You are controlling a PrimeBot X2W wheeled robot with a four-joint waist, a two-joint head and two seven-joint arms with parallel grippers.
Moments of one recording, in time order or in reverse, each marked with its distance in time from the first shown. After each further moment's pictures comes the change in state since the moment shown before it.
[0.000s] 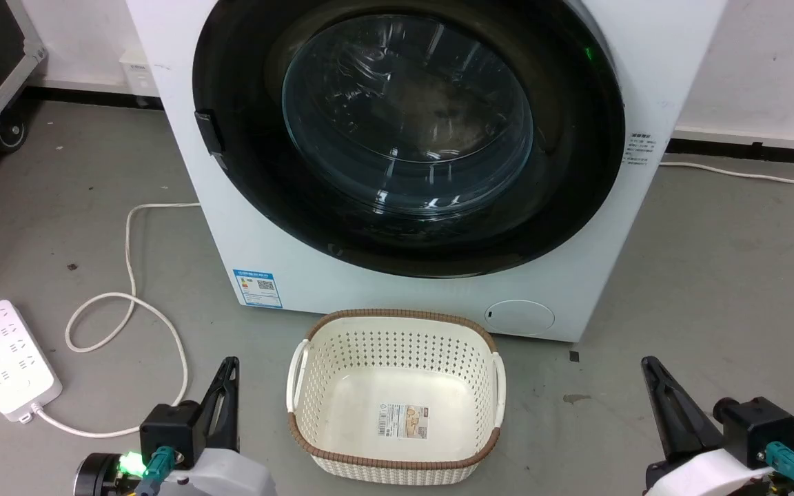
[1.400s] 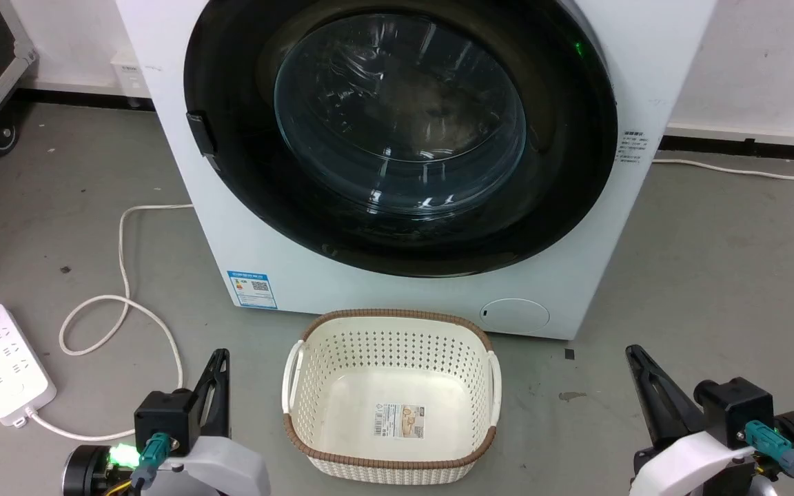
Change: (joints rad) left arm -0.009 -0.006 0.024 -0.041 0.035 0.008 0.069; right arm -0.035 0.002 0.030 -0.016 -0.026 0.000 0.070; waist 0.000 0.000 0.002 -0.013
